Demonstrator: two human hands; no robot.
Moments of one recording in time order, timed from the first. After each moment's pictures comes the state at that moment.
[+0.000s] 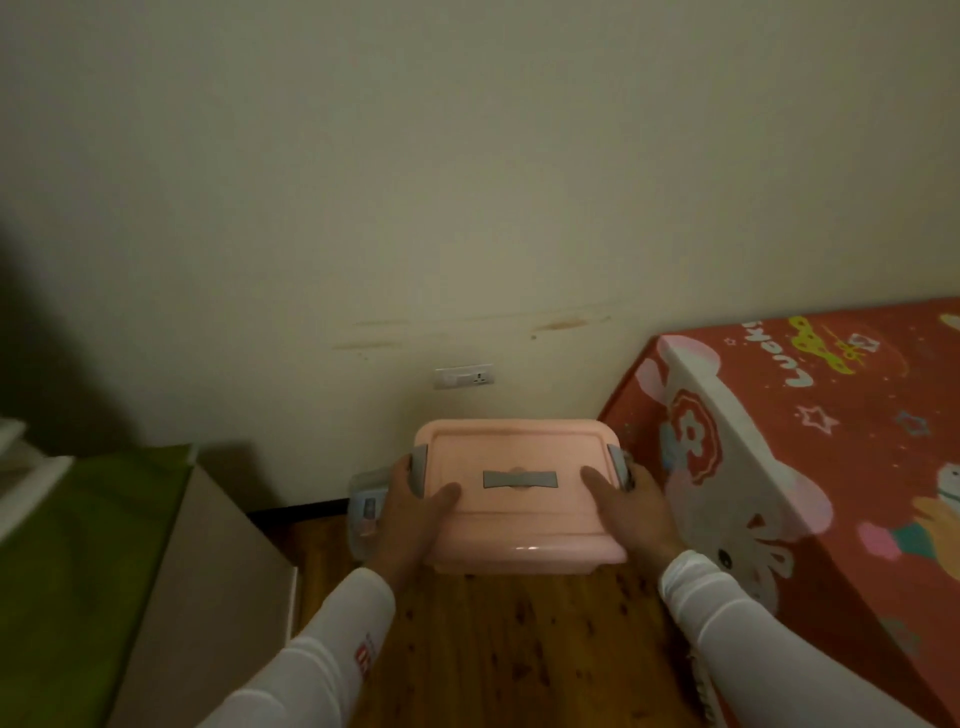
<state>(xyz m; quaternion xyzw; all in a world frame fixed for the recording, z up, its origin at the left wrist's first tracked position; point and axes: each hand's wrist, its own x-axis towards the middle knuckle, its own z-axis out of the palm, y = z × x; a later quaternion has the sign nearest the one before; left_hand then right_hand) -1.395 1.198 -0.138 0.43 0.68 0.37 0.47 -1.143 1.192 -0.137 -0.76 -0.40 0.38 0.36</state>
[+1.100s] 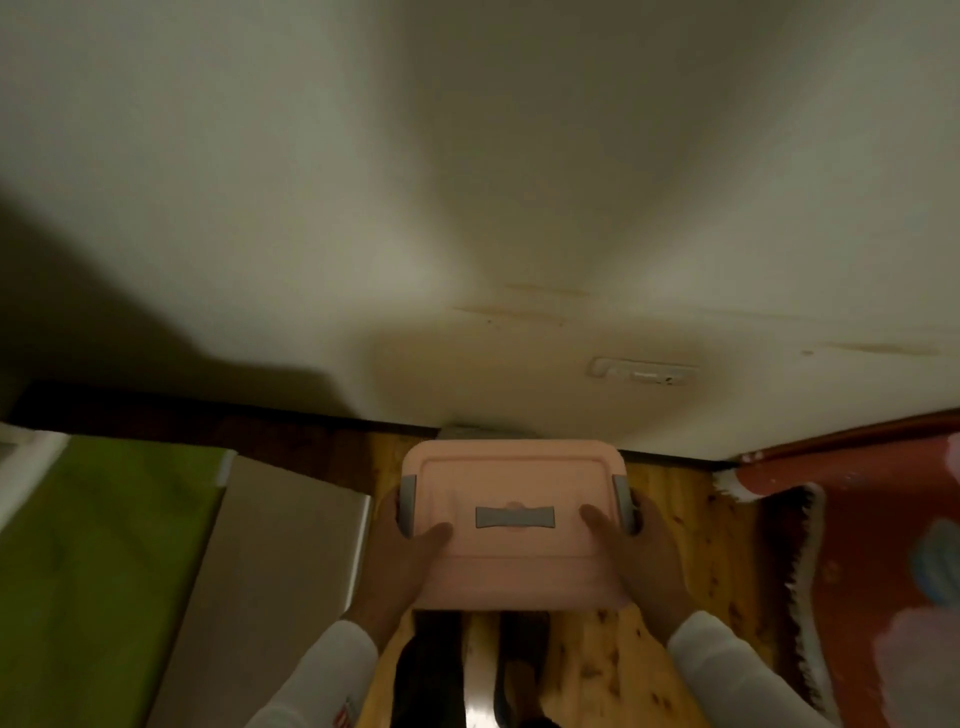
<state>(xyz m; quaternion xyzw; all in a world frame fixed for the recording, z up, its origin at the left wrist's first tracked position) -1.568 1.367 -0.306 0.23 0.78 0.32 0.49 -1.326 1.425 -0.316 -0.74 -0.41 0.49 0.20</state>
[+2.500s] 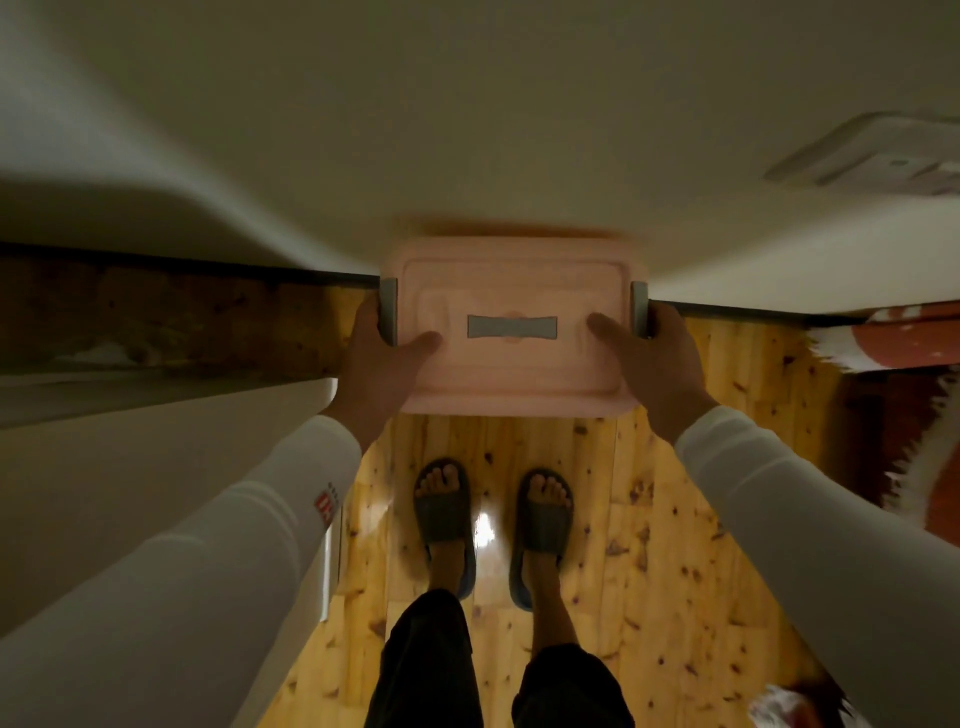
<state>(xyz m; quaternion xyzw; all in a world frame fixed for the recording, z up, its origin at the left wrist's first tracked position) -1.641 1.497 -0.559 0.24 0.79 0.29 0.49 -1.388 1.549 -0.551 -0.75 -0.40 0.49 0.18</state>
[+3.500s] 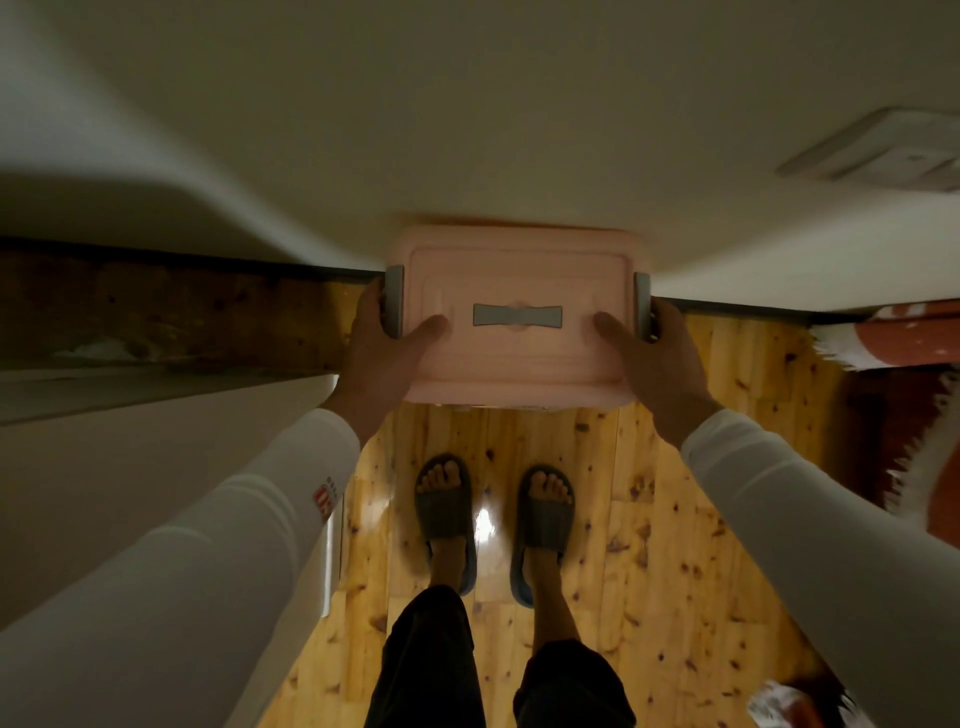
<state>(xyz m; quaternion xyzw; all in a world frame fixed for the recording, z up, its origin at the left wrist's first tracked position) -1.643 1.499 -0.557 0.24 0.78 0.30 0.50 -1.387 1.543 -0.554 -0.75 -0.40 0.50 0.18</state>
